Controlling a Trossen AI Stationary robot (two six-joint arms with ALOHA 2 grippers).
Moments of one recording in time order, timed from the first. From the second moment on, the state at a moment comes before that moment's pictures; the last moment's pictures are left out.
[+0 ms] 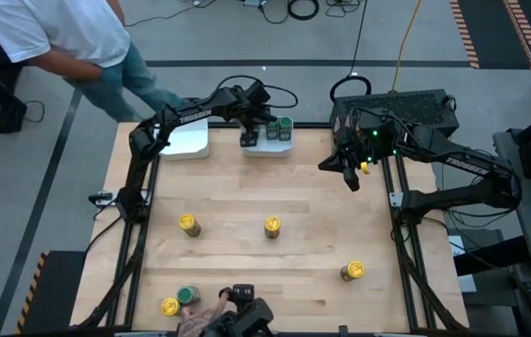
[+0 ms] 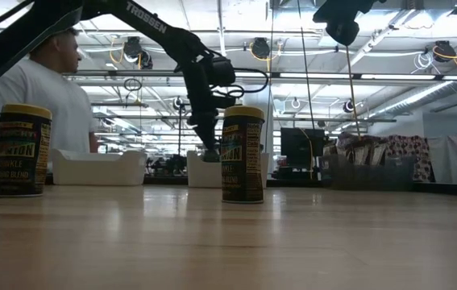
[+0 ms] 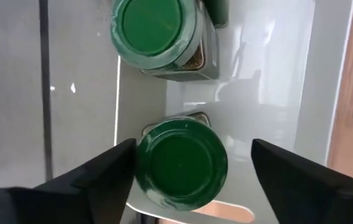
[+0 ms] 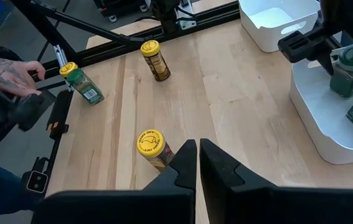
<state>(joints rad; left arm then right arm) 0.62 2.11 1.84 -0.88 -0.08 0.64 -0.34 1.07 1.17 -0.69 -0.37 0.11</state>
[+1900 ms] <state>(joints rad) 0.64 2.09 1.86 -0.88 -0.20 -0.62 -0.34 1.07 1.17 -0.73 -0.37 0.04</state>
